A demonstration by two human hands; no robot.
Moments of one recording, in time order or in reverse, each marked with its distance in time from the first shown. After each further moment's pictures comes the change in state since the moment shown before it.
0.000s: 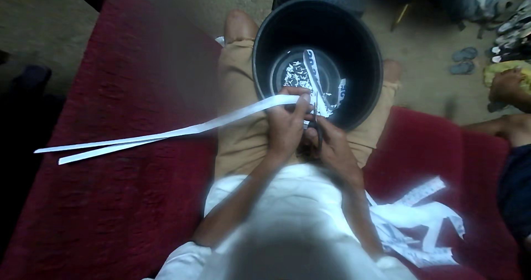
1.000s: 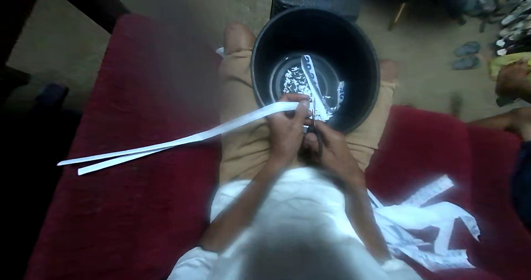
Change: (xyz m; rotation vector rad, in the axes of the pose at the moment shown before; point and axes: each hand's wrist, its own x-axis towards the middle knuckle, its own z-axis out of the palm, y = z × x) left_hand -0.007 0.001 -0.004 0.069 -0.046 -0.036; right_hand -0.001 -0.001 -0.001 -0.003 -0.016 -0.010
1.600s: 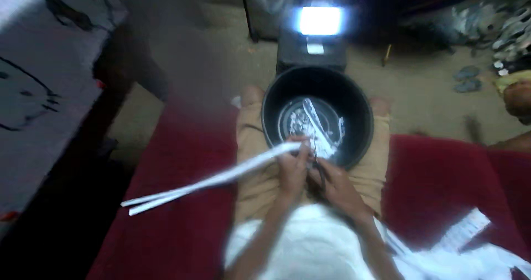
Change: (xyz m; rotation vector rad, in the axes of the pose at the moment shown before) left_hand 0.014 -0.013 0.009 -0.066 0.126 0.000; right_hand -0.006 0.003 0.005 0.023 0.037 0.041
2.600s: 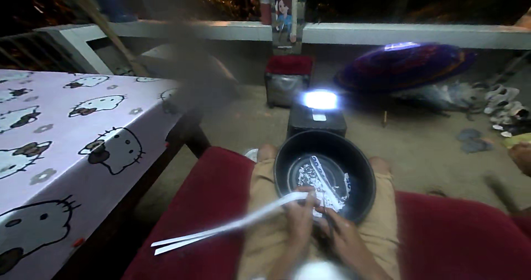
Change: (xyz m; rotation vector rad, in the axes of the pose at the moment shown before) left_hand 0.007 0.006 0.004 -0.040 0.028 0.052; right_hand 0.005 0.004 -0.002 -0.009 0.067 -0.052
